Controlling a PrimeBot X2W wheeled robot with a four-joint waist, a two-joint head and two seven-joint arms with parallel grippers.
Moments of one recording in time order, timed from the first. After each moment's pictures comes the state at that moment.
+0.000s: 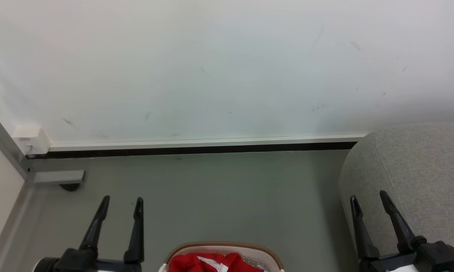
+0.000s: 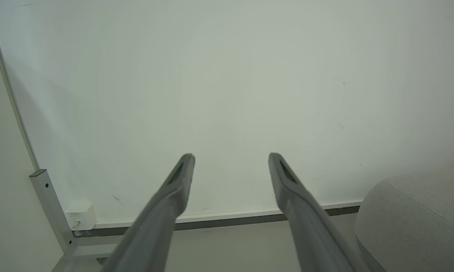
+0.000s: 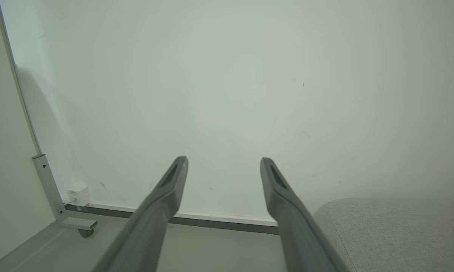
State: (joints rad) left arm 0.03 0.09 -0.05 -0.03 -0.07 0.01 -0.26; right arm -0.03 -0.05 0.11 0.10 0.21 0.13 -0.26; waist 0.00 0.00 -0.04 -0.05
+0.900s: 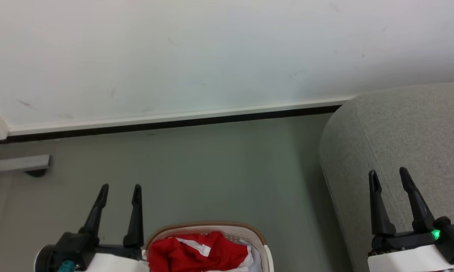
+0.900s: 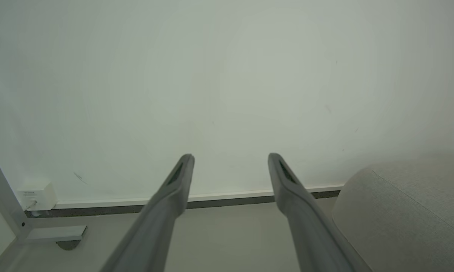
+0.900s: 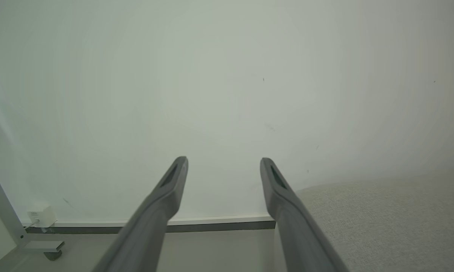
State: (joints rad) left arm -0.03 0.06 -0.02 0.03 -0.10 -0.05 -0.26; right arm -0.09 -0.05 0.06 0.07 0.27 0.13 -0.26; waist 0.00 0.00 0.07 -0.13
